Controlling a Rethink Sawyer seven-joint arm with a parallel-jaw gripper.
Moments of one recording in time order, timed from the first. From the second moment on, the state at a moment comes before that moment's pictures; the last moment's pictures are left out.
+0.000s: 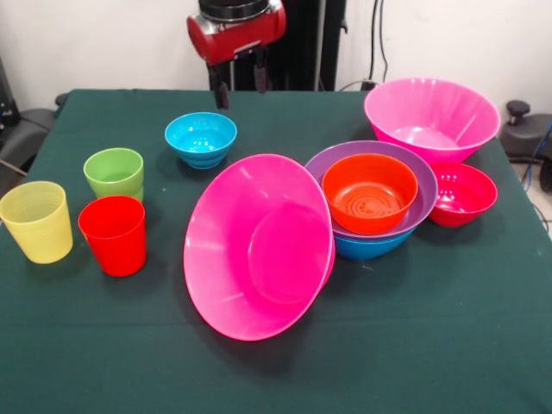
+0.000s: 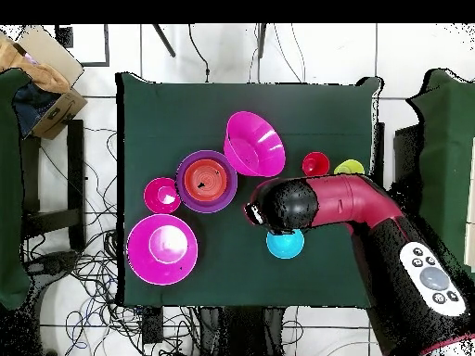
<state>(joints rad) -0.80 -0.79 0.65 1.83 -0.51 0.84 1.33</state>
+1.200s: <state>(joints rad) -0.77 -0.66 0.73 1.79 -0.46 0.44 1.33</state>
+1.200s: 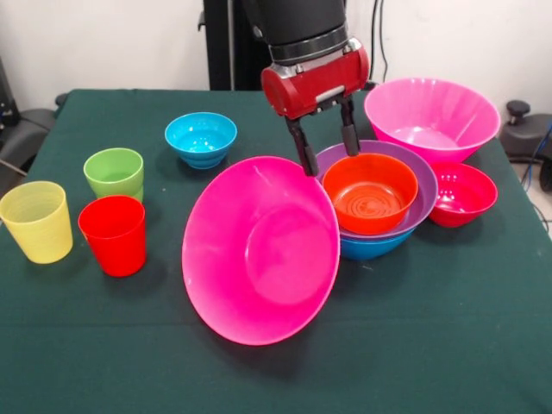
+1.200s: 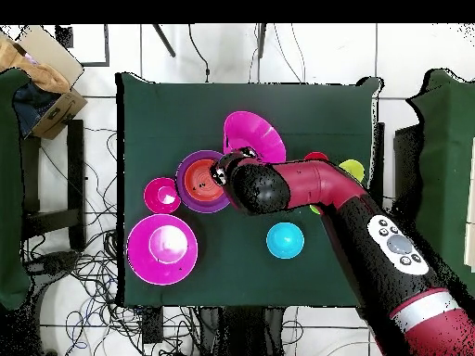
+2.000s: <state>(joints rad) -0.78 -0.62 0.77 1.75 -0.46 0.44 1.33</state>
